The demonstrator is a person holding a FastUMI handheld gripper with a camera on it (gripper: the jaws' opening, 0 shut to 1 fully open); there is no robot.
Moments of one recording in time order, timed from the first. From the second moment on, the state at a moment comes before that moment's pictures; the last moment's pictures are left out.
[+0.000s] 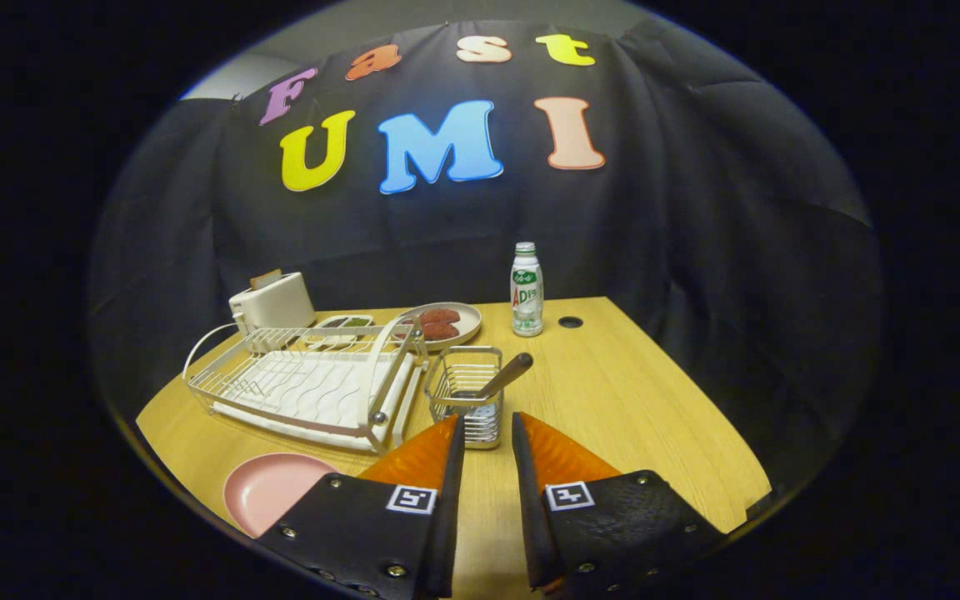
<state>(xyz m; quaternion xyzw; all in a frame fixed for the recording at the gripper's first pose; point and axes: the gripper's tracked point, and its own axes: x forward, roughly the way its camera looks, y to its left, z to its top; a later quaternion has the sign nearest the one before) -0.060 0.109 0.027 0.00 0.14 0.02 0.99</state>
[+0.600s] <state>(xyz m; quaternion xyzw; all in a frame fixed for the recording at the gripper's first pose) 0.007 0.099 0.030 0.05 0.09 0.04 0.99</state>
